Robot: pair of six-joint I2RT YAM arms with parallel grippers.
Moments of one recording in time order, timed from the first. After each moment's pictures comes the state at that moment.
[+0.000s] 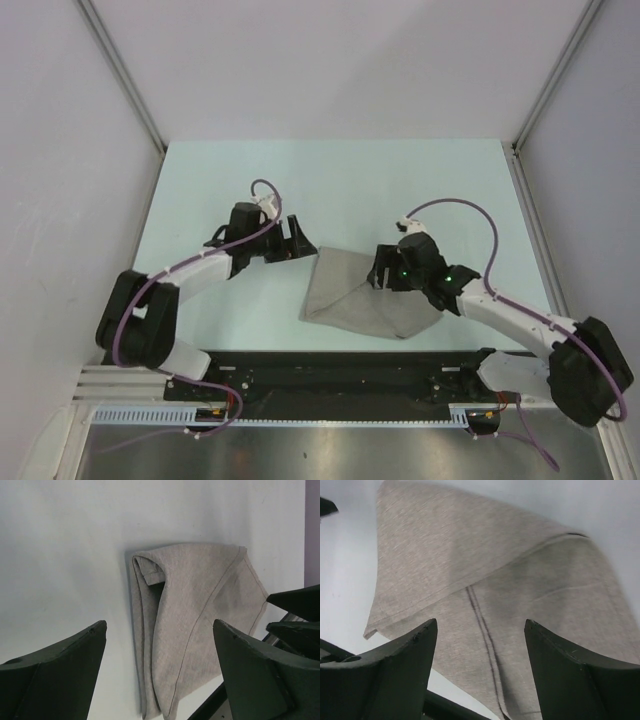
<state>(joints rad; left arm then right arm) -0.36 1.44 0.75 0.02 0.44 -0.54 0.69 1.18 0.67 -0.22 0.07 0.60</state>
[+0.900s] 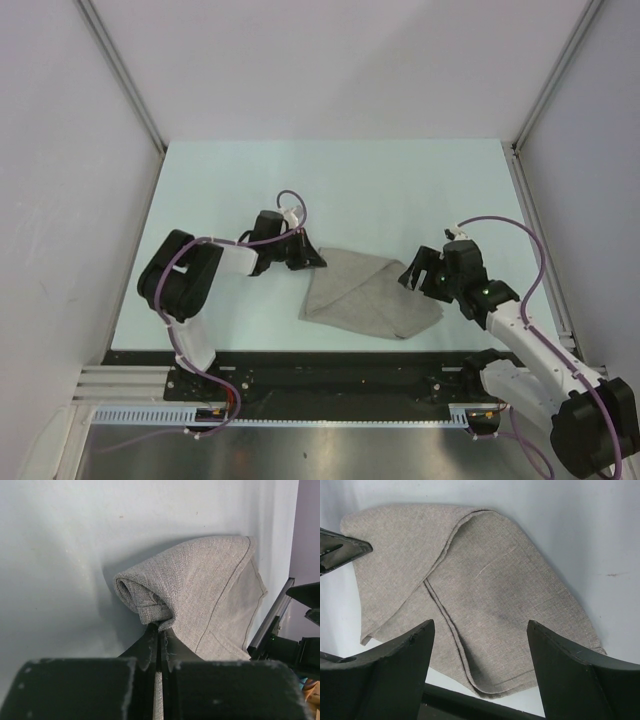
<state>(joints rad) -0.42 1.82 0.78 0.33 0.58 -0.65 0.37 0.89 0.52 -0.39 -0.07 0.67</state>
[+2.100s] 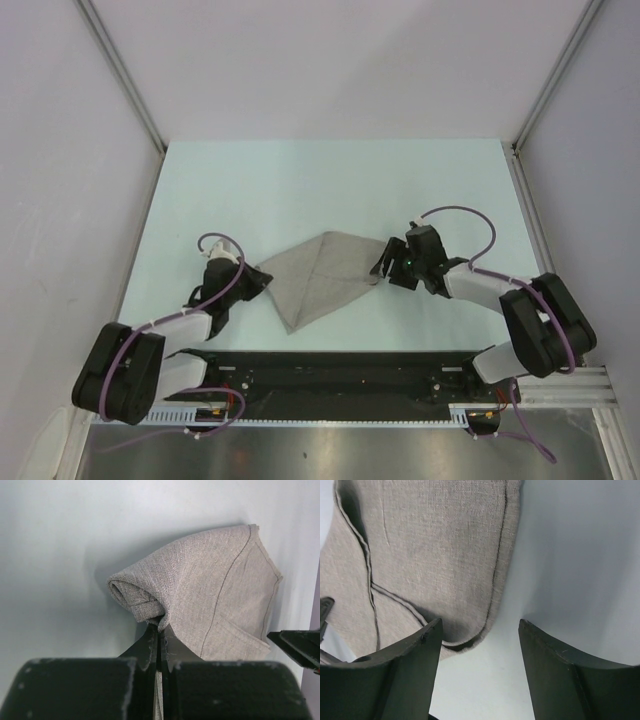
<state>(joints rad) -0.26 1.18 0.20 0.42 0.11 -0.87 0.46 1.42 0.60 -0.01 -0.13 0.78</state>
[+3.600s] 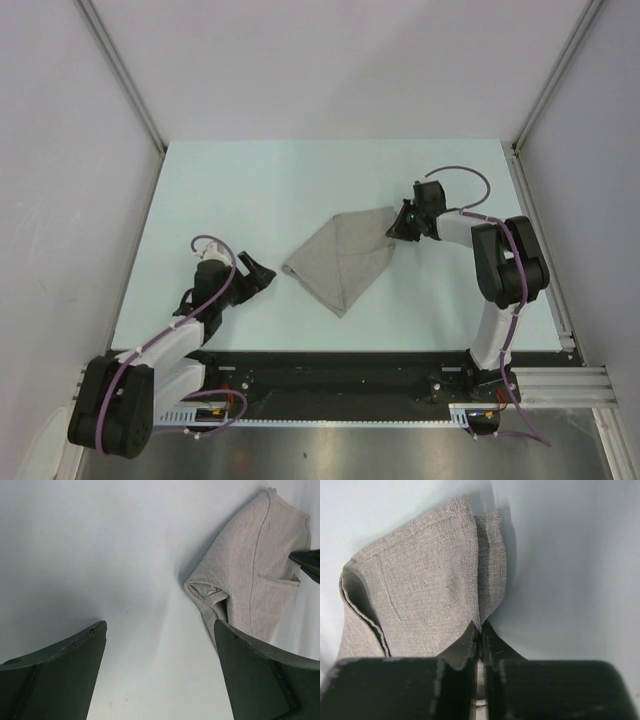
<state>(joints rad) -0.20 0.98 0.19 0.21 0.13 -0.78 0.25 1.89 1.08 -0.05 -0.20 0.63</state>
